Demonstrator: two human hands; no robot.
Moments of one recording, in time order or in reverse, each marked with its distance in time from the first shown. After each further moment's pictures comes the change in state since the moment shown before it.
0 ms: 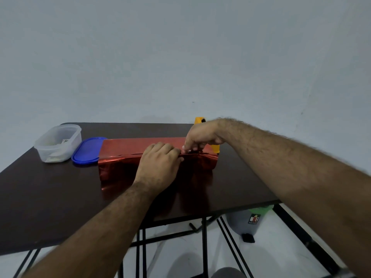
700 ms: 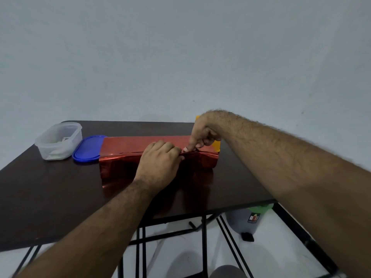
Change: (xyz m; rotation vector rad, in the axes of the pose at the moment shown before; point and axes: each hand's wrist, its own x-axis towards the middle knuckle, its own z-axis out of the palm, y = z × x) left_hand -0.002 -0.003 0.001 -0.010 0.022 0.021; right_hand 0.000 -0.019 -0.013 -0.262 -0.098 0.312
